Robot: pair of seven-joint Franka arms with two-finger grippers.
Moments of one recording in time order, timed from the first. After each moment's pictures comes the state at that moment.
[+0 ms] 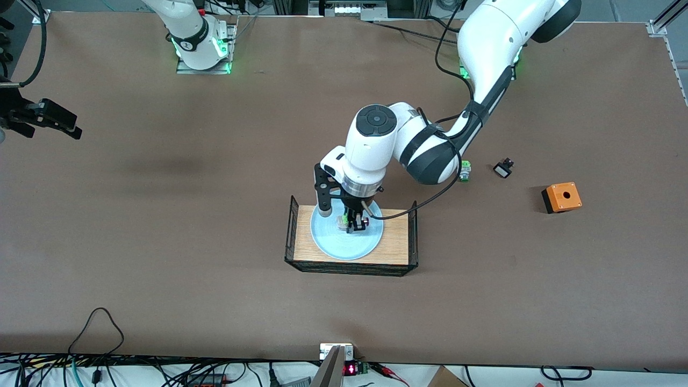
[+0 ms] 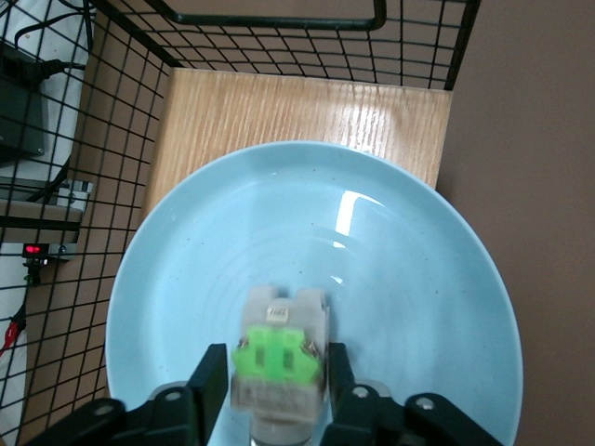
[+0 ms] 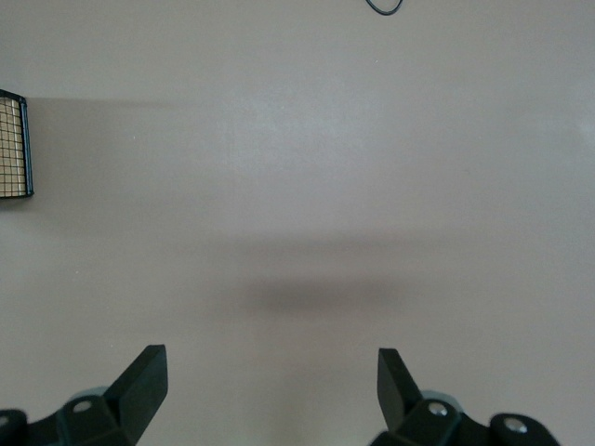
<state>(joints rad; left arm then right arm) -0.38 0.82 -0.42 -1.19 0.46 2.25 0.53 0.00 0.00 -0.04 -1.61 0.00 1.62 -0.02</state>
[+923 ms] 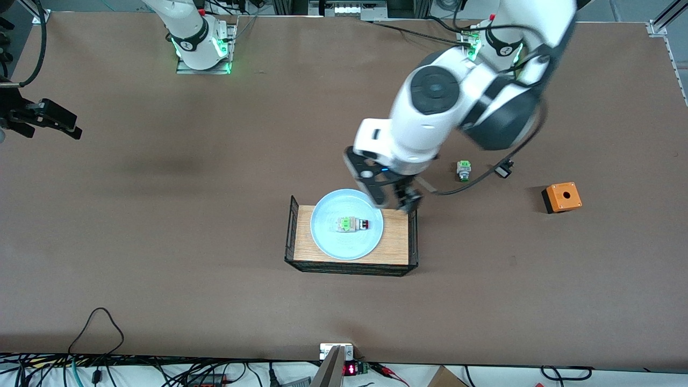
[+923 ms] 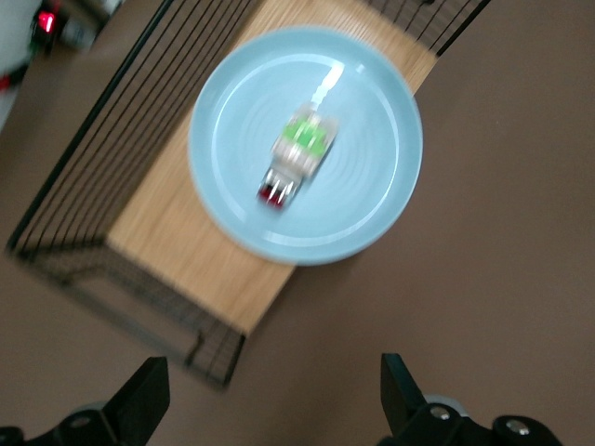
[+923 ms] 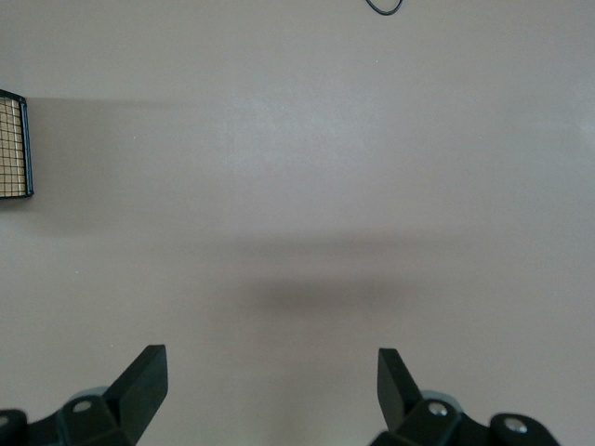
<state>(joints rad) -0.26 0.57 -0.42 -1.13 0.17 1.70 0.30 0.00 0.00 -0.05 -1.61 0.00 1.62 -0.02</state>
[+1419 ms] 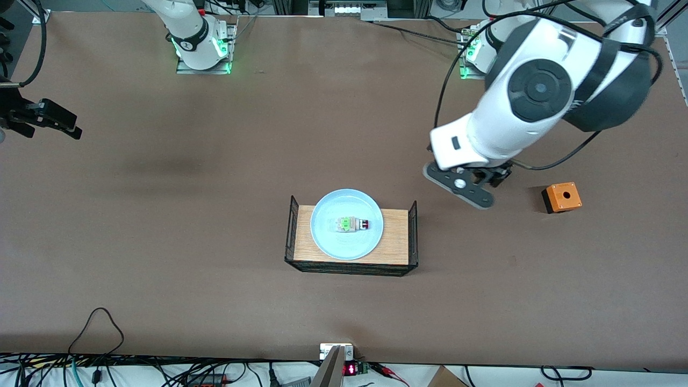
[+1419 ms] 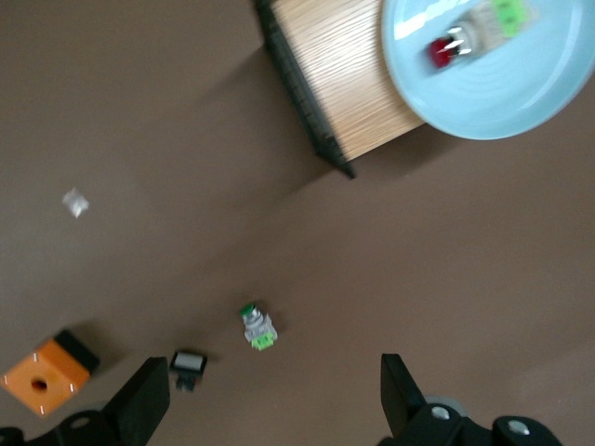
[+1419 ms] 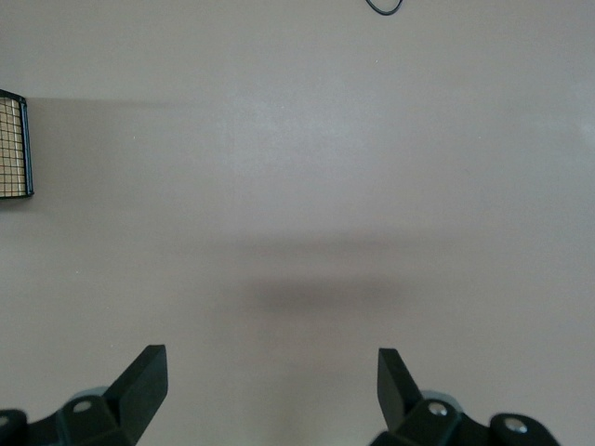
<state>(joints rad) -0.11 0.49 -0.41 -1.13 0.14 1.42 -0.06 0.00 0.00 -0.05 -1.61 0.00 1.62 -0.02</state>
